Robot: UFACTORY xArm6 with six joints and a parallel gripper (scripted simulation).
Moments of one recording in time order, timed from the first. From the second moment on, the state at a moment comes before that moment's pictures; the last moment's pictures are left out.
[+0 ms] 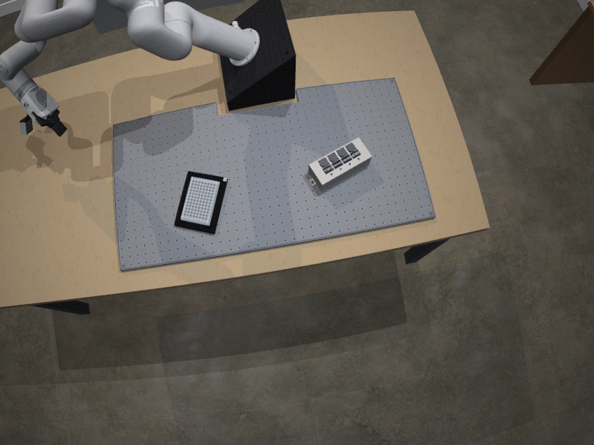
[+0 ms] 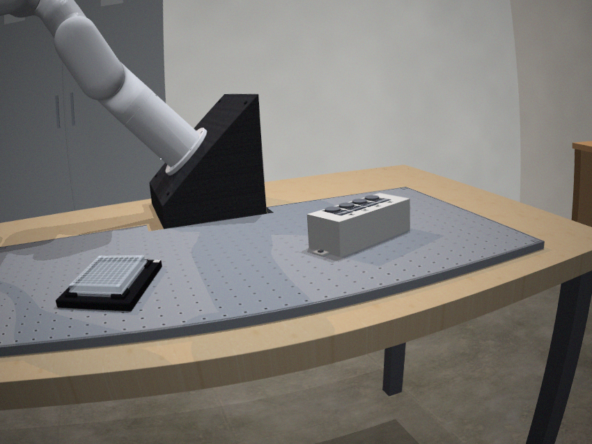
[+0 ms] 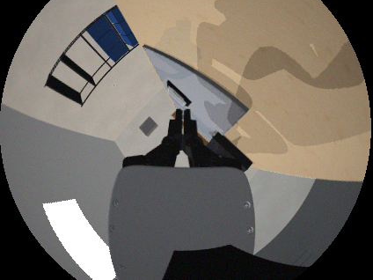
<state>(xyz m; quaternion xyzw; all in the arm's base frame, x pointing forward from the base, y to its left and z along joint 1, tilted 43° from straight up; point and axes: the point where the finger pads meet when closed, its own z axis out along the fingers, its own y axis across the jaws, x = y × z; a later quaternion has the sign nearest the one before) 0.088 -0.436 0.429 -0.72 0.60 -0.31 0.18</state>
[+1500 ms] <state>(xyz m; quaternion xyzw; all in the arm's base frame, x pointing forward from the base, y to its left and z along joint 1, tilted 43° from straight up) 0.218 -0.376 0.375 -0.82 0.50 -0.19 0.19</state>
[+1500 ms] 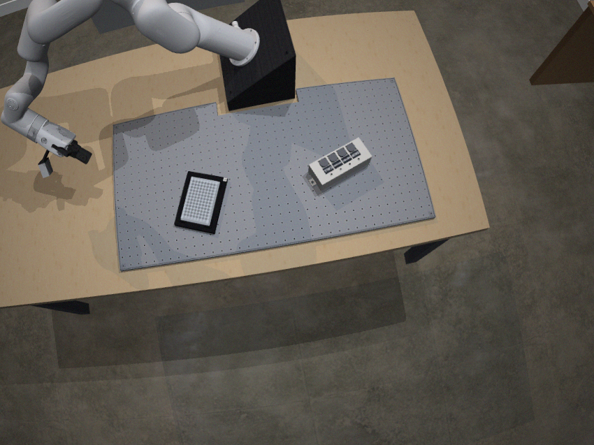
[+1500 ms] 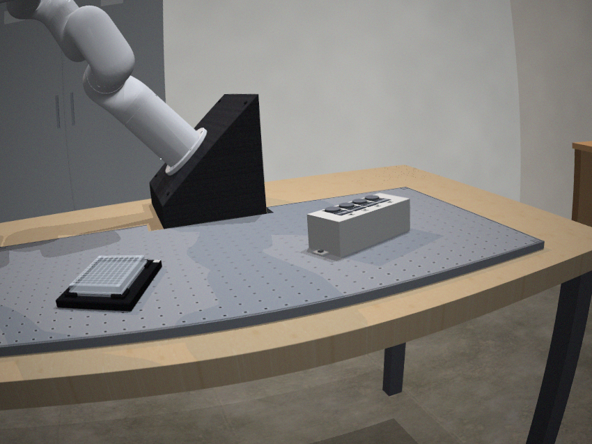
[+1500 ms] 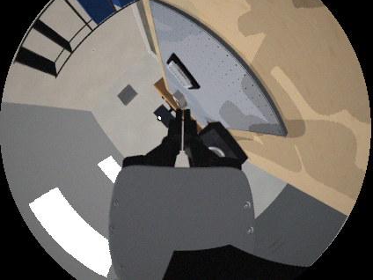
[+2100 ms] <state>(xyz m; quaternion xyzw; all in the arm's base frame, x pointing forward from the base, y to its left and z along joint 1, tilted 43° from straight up) 0.264 -0.339 0.355 -0.86 0.45 -0.15 0.18</state>
